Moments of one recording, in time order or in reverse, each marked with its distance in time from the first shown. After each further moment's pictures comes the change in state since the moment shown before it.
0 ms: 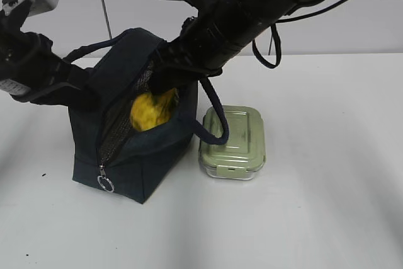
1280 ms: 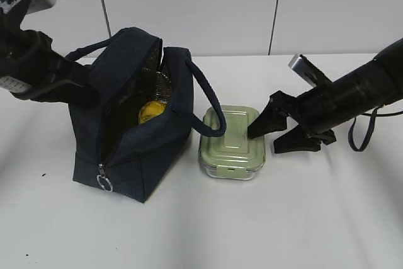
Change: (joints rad) left arm 0.000 0.000 0.000 0.002 -0.029 -0.012; right arm -0.468 0.121 0.401 0.494 0.073 -0.269
